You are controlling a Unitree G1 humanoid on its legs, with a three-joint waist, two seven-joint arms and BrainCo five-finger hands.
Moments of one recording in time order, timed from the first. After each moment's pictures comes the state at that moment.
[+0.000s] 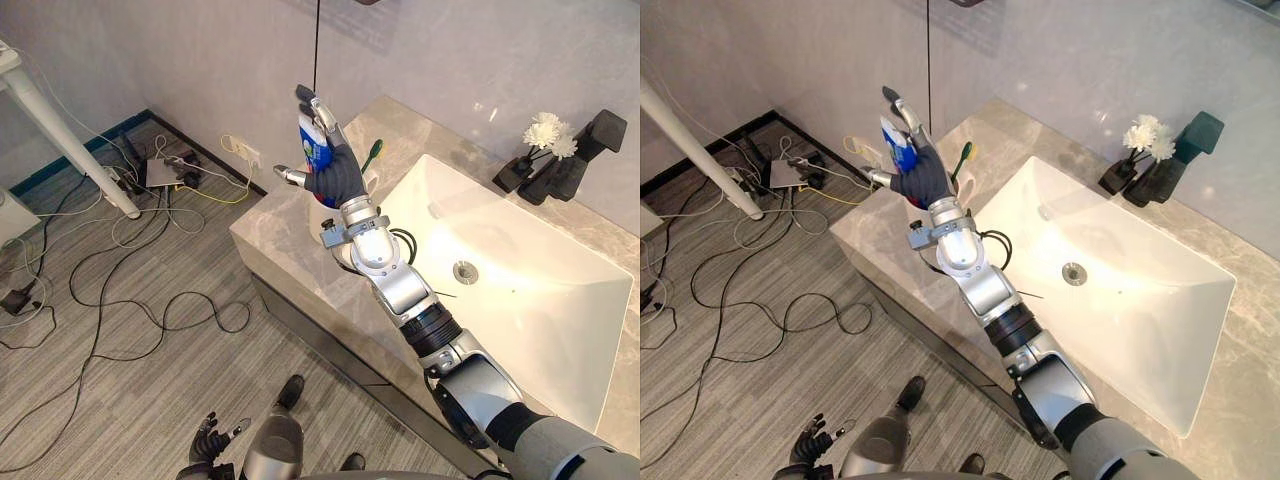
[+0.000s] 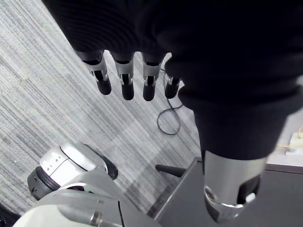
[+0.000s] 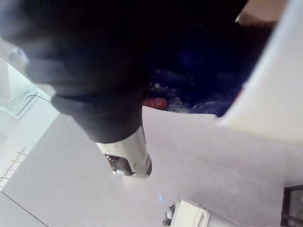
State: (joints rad) left arm 0.24 0.14 0.08 0.83 -0.13 -0.16 0.09; right arm -0.77 0.01 0.37 0.33 -0.07 -0.23 -0.26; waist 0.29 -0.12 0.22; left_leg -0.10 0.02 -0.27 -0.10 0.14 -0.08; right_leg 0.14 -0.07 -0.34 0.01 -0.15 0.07
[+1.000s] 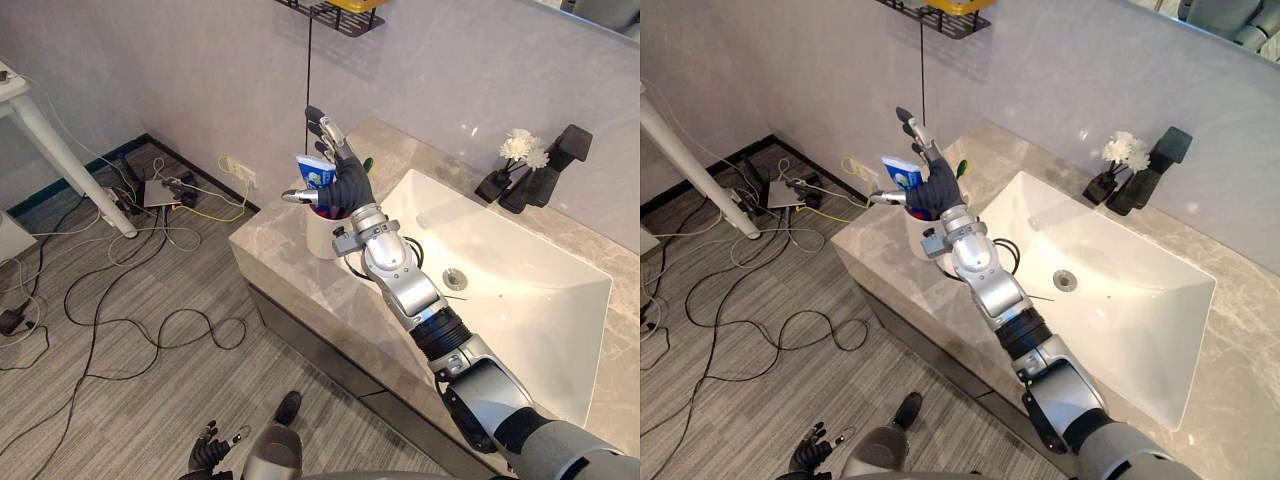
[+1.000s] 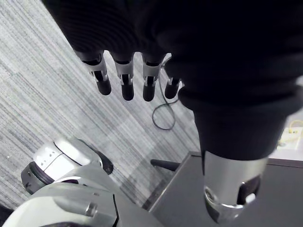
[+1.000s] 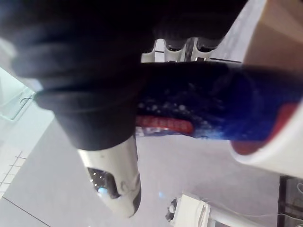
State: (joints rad) left arm 0.25 0.15 0.07 0.86 -0.15 -0.16 0.07; right arm -0.74 -0.05 0.37 0.33 0.07 -0.21 -0.17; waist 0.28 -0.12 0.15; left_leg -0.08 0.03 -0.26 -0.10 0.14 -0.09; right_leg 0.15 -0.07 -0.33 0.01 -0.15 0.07
